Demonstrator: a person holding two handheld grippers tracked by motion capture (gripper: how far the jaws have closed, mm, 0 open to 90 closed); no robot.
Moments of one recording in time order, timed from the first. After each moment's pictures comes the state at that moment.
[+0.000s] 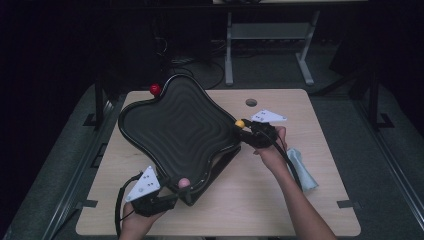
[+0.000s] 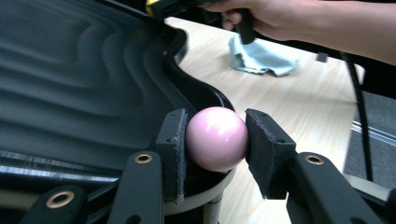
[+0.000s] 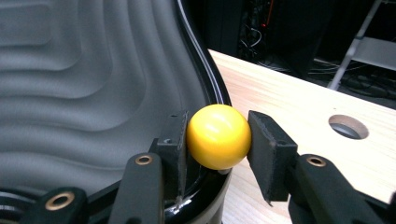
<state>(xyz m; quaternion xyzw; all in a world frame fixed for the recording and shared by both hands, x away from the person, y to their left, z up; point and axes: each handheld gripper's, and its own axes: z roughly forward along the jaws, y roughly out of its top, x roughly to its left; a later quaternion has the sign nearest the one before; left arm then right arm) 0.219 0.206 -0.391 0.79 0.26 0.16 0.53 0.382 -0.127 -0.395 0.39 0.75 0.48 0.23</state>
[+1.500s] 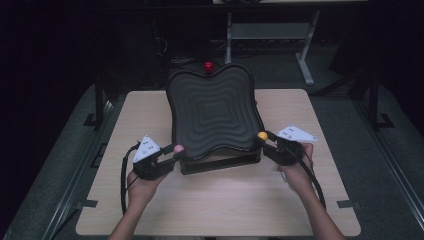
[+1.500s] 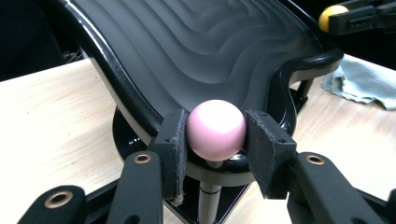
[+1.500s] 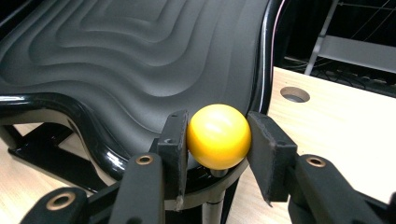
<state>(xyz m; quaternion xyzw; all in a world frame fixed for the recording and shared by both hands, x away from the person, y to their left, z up) 0.298 0.211 -0.390 0.76 0.35 0.22 0.50 0.327 -0.182 -0.398 0.42 0.72 0.48 0.26</state>
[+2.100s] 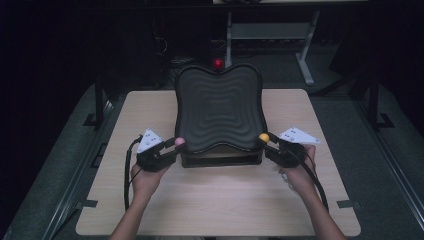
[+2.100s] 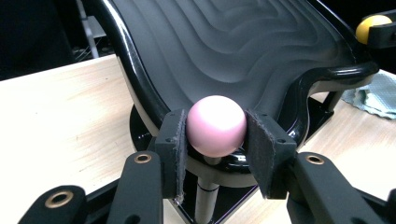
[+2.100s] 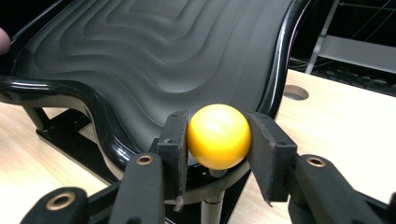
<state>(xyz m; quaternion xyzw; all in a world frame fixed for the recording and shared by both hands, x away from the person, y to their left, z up) 0.319 0.207 -0.392 0.75 0.37 0.22 0.50 0.321 -0.186 -0.398 0.41 0.73 0.48 0.26</state>
